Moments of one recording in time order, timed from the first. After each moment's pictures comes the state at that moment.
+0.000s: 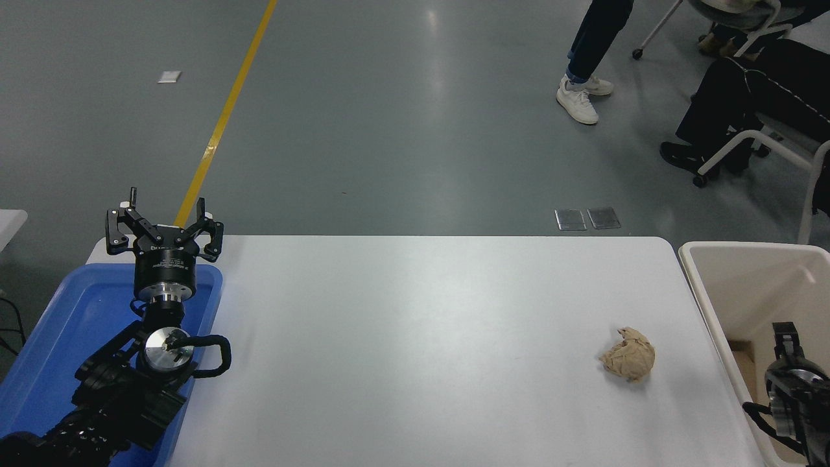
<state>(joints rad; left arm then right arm) -0.59 0.14 -1.05 -0.41 -0.12 -0.58 -0.60 0.57 -0.31 -0.33 0.07 0.33 -0.23 0.03</state>
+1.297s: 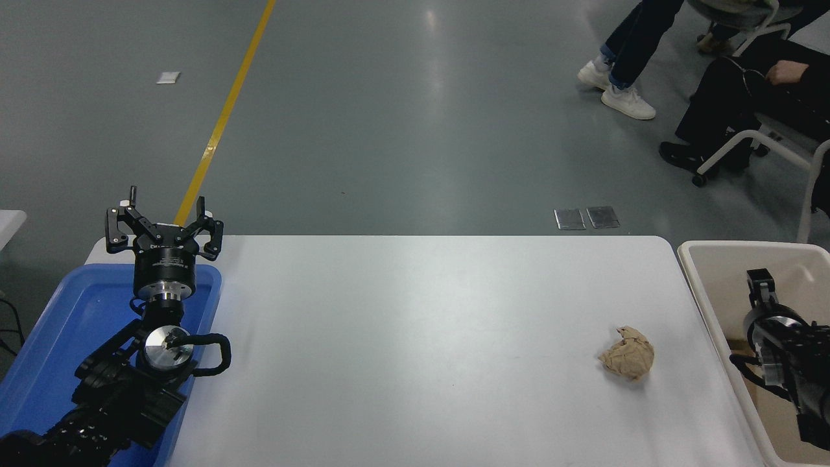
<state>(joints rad) -0.59 0.14 -1.05 -0.41 -0.12 -0.58 -0.60 0.86 -0.45 -0.52 0.42 0.28 -0.15 0.03</state>
